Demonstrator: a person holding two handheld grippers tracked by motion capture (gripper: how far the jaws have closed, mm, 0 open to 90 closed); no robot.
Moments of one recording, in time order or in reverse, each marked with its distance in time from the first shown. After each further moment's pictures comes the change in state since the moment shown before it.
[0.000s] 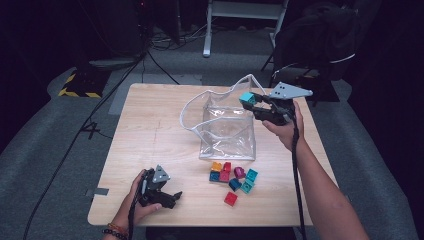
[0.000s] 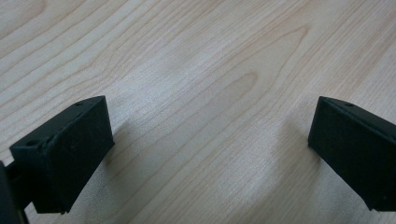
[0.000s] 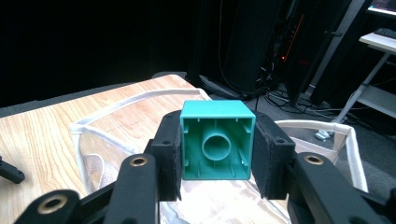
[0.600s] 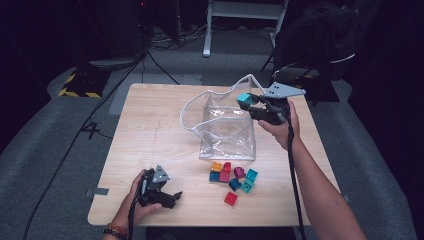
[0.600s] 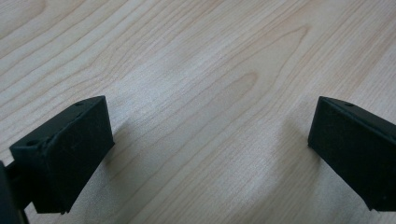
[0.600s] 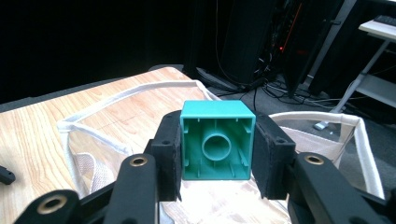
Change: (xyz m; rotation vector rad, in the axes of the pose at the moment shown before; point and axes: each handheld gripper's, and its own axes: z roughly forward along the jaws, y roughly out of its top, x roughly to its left) left arm 0.000 0.000 0.000 0.000 0.000 0.000; right arm 0.000 -0.004 0.013 0.034 -0.015 0.021
